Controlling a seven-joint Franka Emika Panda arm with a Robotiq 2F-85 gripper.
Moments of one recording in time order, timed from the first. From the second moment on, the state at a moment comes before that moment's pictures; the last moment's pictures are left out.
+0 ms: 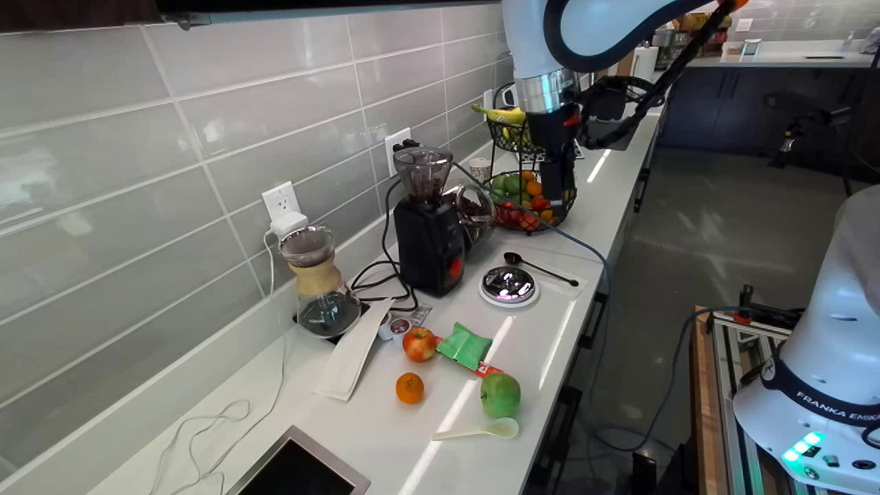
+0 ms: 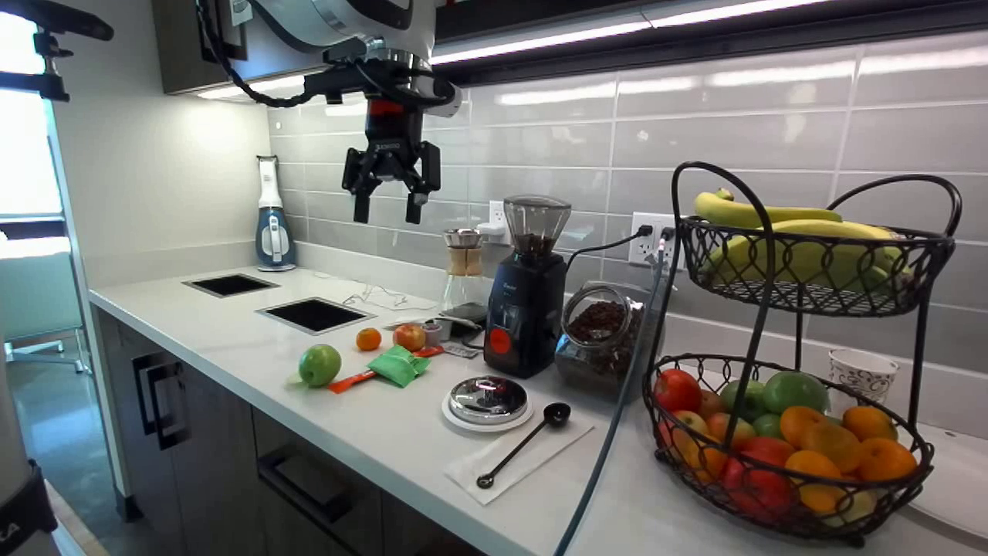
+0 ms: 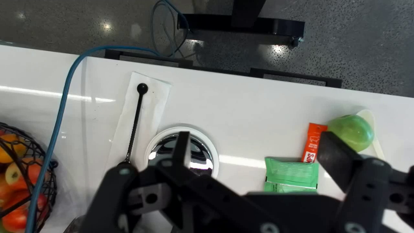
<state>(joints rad) -0.03 -0.32 -0.02 -2.26 -0.11 1.74 -0.10</state>
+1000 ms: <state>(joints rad) 0.02 -0.34 0.05 -2.63 0.08 2.27 0.06</state>
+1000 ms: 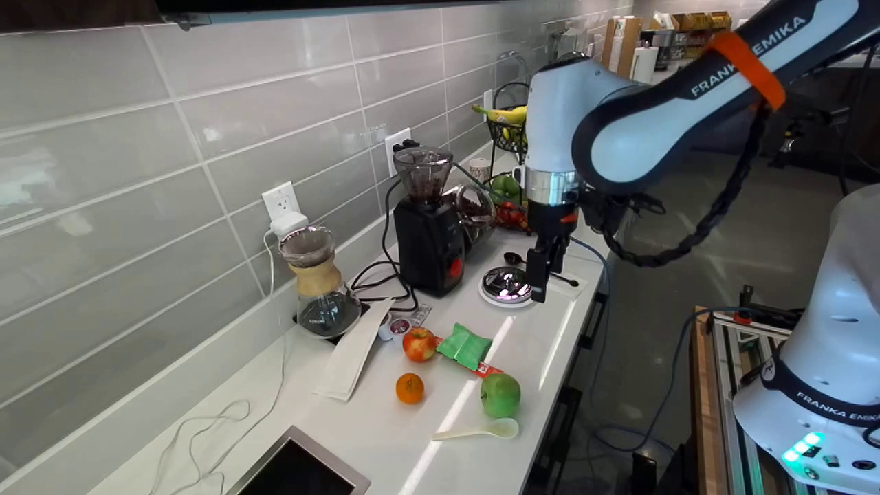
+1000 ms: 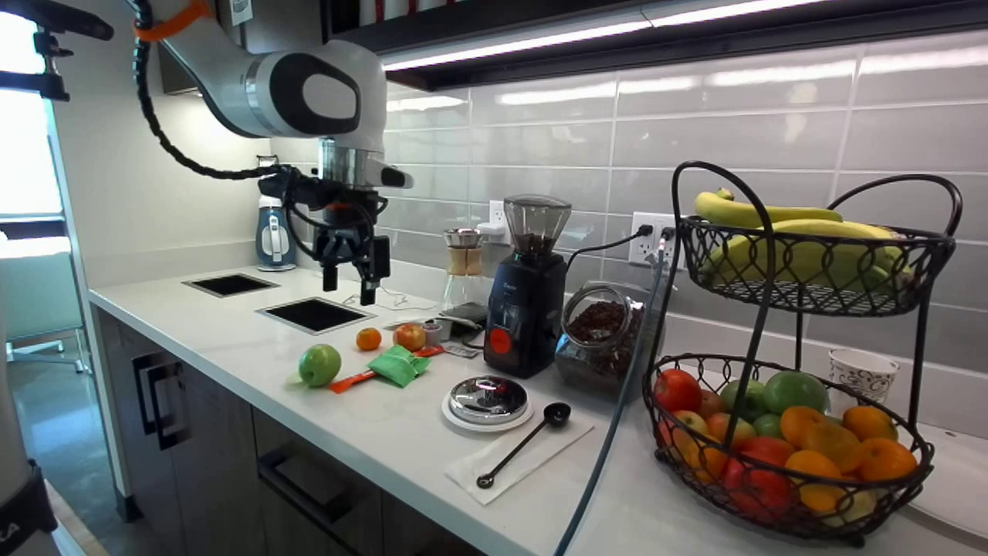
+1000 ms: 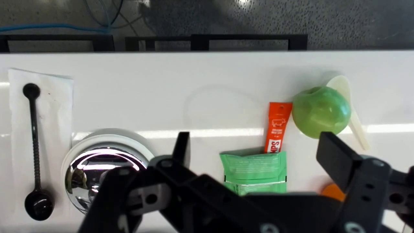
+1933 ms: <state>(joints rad) 0.22 -0.08 0.14 -2.67 0.29 2.57 -0.01</state>
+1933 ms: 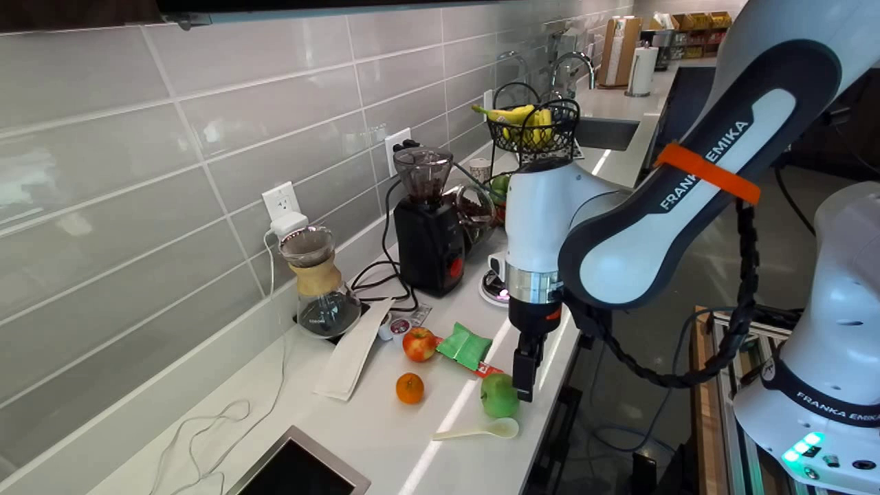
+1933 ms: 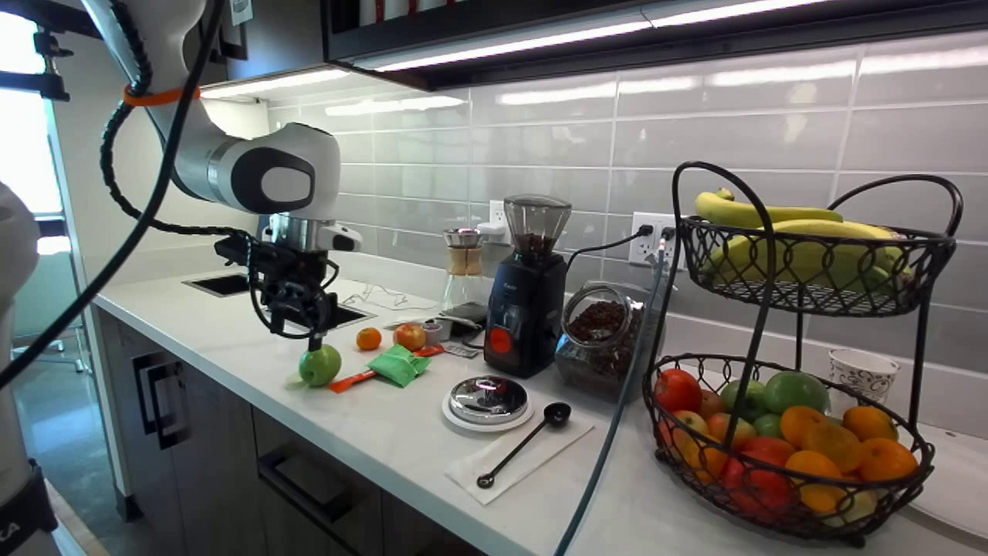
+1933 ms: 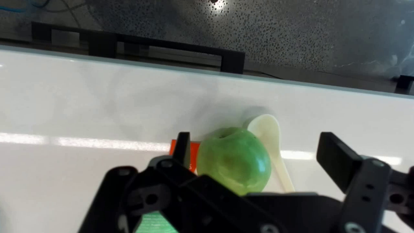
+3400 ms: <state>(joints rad) 0.21 0.11 0.16 -2.61 -0.07 2.77 0.06</state>
